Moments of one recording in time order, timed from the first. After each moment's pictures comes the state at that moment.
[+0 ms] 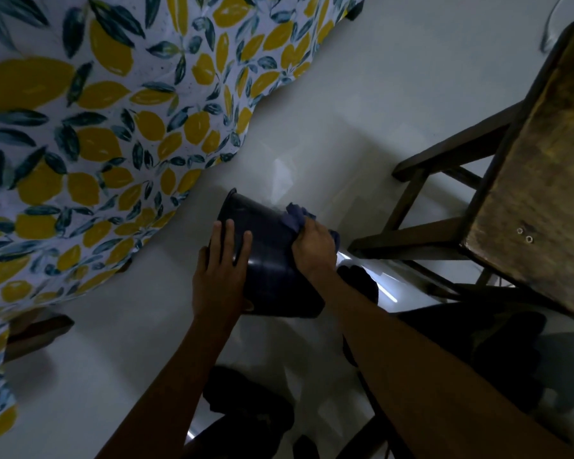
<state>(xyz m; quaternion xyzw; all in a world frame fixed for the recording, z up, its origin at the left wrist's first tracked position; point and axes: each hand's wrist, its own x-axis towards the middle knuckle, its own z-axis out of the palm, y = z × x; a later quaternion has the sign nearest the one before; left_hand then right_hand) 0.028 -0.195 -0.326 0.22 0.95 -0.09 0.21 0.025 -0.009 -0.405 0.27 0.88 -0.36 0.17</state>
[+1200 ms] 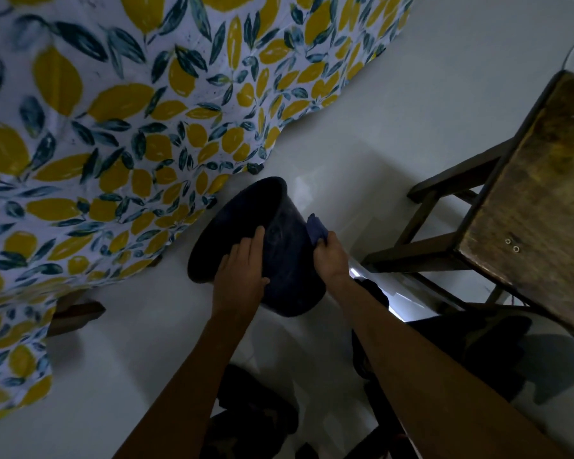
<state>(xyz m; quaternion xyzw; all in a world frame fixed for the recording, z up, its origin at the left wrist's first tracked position) 0.037 -0.182 -0.277 0.12 0.98 0.08 0.15 0.030 -0.009 -0.358 0.37 0.72 -0.55 0.20</state>
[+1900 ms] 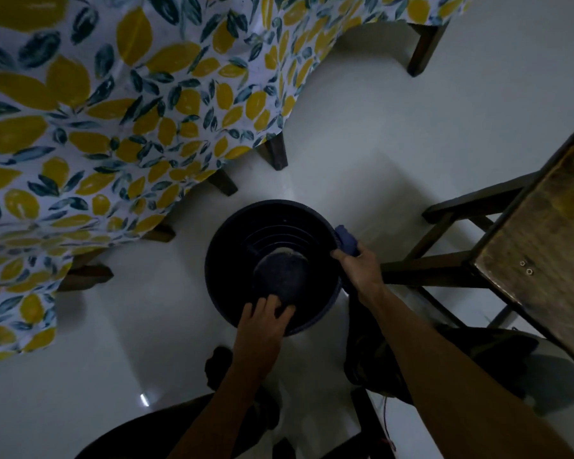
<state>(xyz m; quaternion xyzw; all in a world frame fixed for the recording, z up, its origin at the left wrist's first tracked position) 0.161 -0.196 -0.322 0.21 0.97 0.03 0.09 0.054 0.026 -0.342 0.35 0.67 -0.62 0.20</state>
